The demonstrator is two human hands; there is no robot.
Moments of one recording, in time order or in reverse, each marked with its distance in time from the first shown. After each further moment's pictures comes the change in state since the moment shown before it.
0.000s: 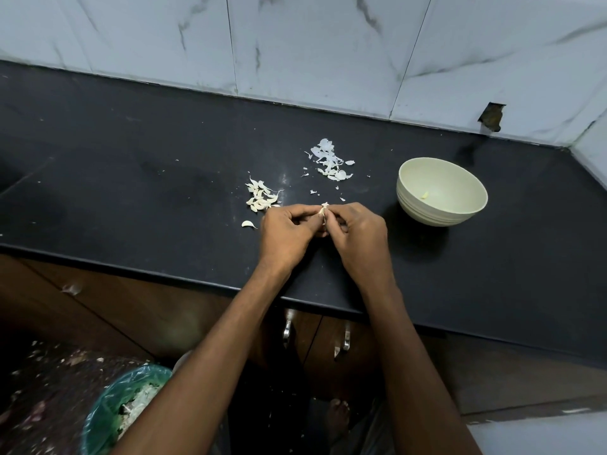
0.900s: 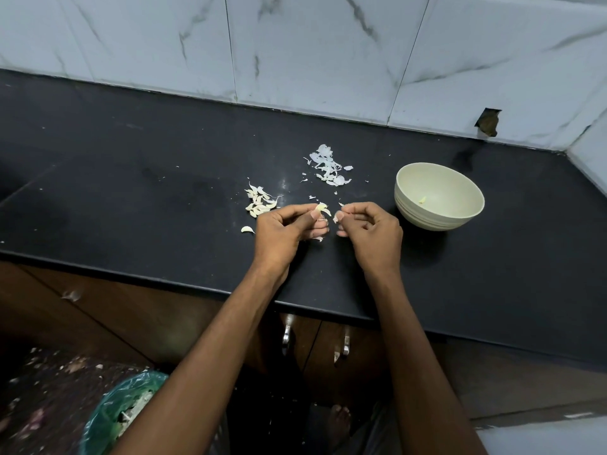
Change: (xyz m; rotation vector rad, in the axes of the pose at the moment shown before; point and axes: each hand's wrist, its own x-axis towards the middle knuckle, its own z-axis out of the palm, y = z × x) left_hand -0.002 0.011 -0.002 -0.313 -0.015 -0.075; right_hand 0.008 0.009 -0.006 0.465 0.052 0.533
